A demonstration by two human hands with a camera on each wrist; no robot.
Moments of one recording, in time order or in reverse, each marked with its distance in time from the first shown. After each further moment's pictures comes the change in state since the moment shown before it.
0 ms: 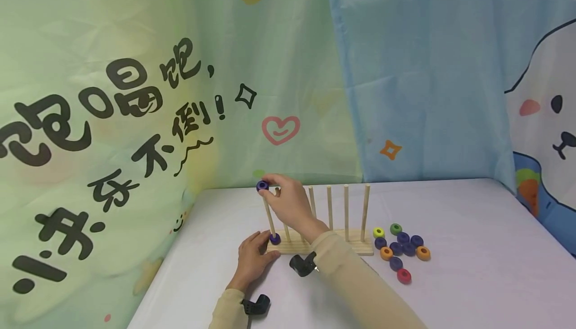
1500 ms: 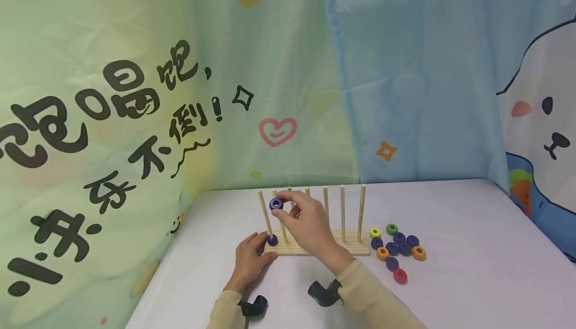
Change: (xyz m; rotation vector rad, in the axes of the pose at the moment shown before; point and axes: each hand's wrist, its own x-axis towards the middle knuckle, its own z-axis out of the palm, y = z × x) left_hand -0.002 0.002 0.000 -0.010 0.012 -0.032; right_hand -0.056 0.001 -0.034 0.060 0.057 -0.064
